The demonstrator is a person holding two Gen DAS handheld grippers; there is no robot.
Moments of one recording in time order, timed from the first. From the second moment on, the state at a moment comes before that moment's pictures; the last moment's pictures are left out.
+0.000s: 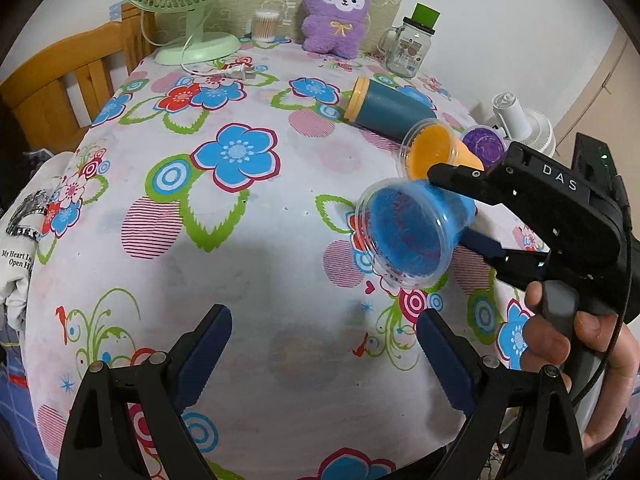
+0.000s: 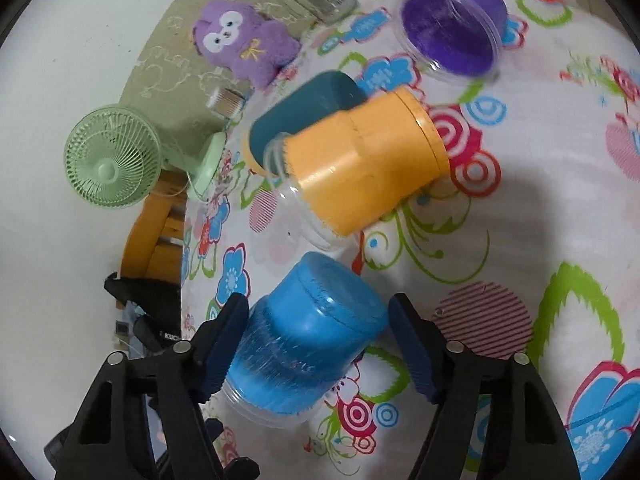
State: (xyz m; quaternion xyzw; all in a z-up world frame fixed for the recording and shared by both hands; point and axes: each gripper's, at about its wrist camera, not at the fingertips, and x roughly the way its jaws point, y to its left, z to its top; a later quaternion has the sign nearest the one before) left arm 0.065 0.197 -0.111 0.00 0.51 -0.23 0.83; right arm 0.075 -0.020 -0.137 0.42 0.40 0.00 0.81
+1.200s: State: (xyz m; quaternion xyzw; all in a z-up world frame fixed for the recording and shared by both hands) left arm 0.059 0.162 -0.104 0.01 0.47 -0.24 0.85; right arm 0.032 0.011 -0.054 0.09 0.28 -0.08 0.95
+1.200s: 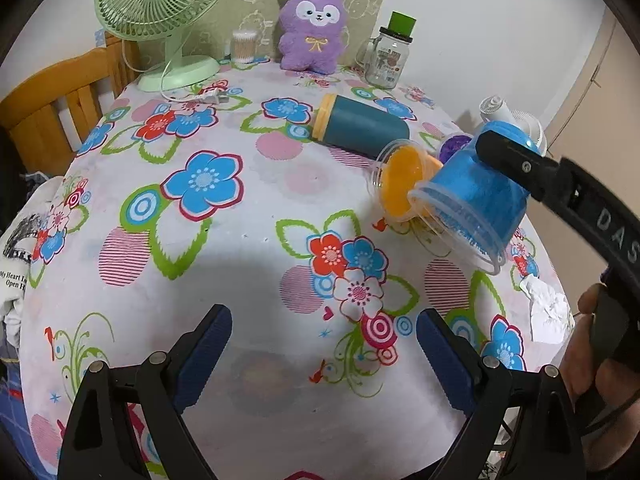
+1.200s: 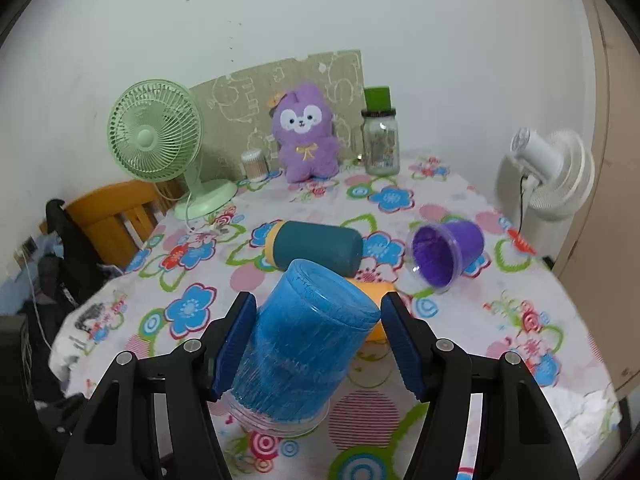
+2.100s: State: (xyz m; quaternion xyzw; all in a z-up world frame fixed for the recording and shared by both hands) left arm 0.036 0.153 -0.129 0.05 0.49 -0.21 0.85; right arm 0.002 0.059 -0.087 -0.11 0.24 -0.09 0.96
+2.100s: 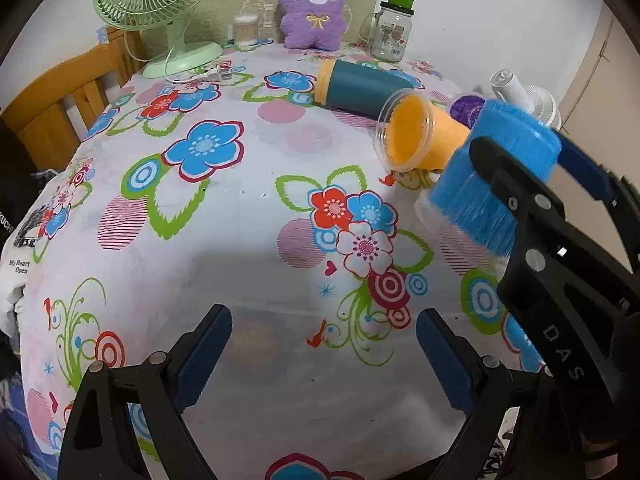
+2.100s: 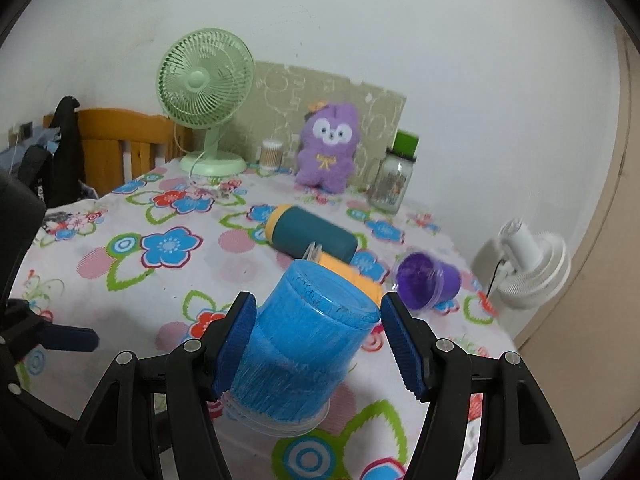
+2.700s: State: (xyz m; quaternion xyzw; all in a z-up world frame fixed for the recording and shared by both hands) left arm 0.031 0.155 -0.136 0.05 0.50 -0.20 0.84; right arm -0.007 0.051 -0.086 -0.03 0.26 -0.02 0.97
